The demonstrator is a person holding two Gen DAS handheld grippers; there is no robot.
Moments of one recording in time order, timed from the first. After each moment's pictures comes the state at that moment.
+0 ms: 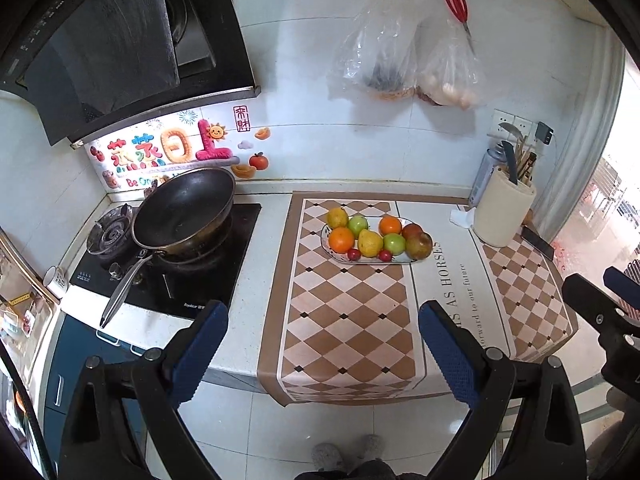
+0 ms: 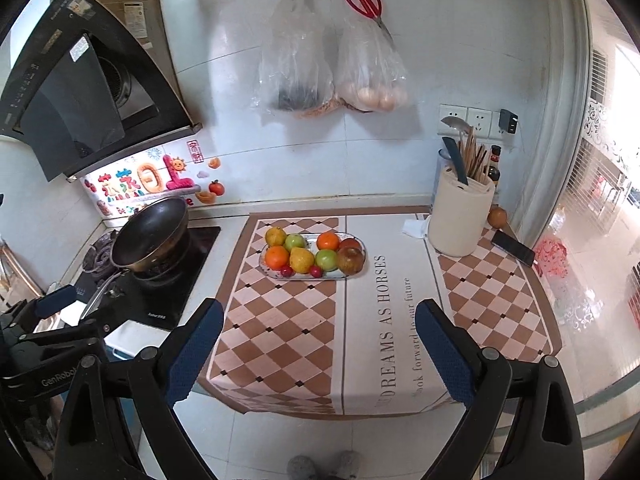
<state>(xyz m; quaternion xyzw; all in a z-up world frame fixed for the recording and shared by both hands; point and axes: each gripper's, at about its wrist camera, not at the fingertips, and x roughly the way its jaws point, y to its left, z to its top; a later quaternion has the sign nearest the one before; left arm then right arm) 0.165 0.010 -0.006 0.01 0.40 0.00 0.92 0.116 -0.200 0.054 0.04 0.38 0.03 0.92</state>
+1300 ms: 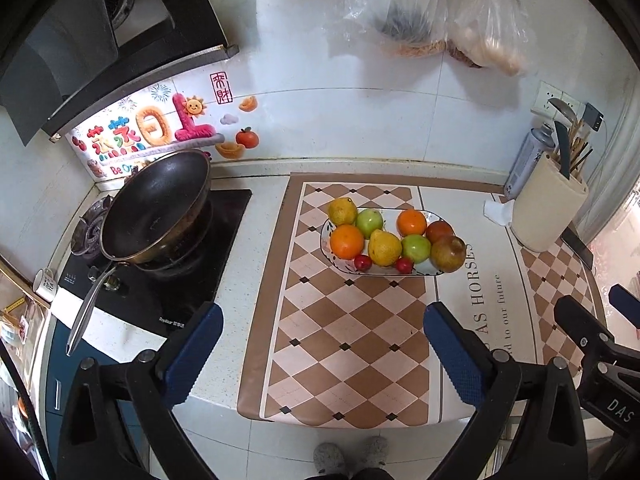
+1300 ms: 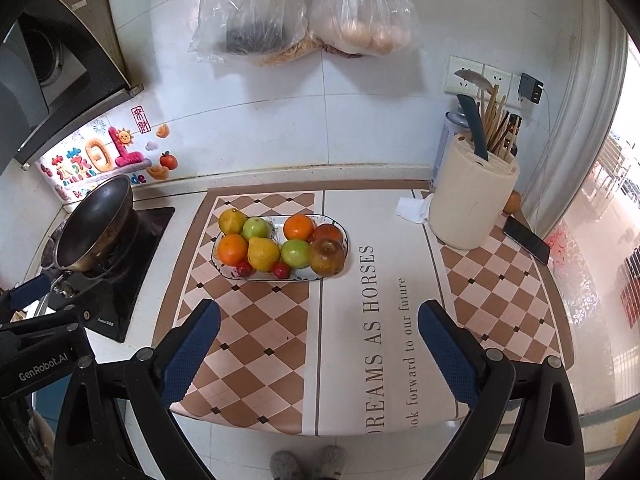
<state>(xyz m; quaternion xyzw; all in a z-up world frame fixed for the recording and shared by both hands) 0.300 -0.019 -0.072 0.02 0.45 0.03 0.89 0.276 -0.221 -0.049 0.03 0.45 -0.01 0.89</state>
